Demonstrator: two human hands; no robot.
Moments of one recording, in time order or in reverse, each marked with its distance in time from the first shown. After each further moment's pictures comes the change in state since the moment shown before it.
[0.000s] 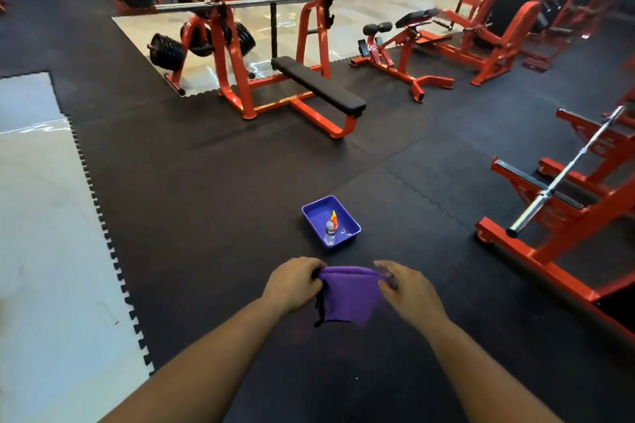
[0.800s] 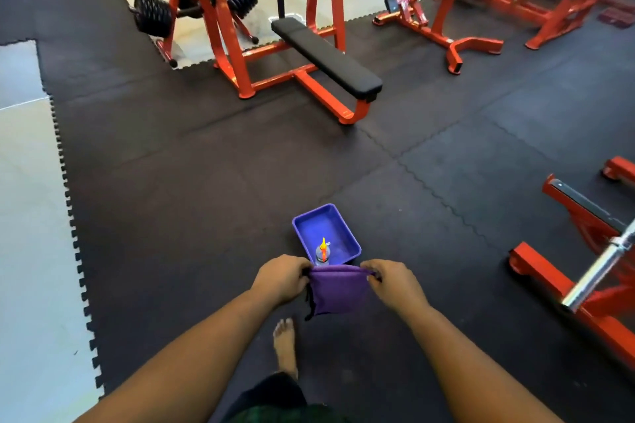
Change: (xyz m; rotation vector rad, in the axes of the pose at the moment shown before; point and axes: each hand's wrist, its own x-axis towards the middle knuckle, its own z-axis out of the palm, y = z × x) left_hand 0.396 0.001 0.005 0.186 -0.176 -0.170; right_hand 0.411 0.116 -0.036 -0.037 -0.238 0.006
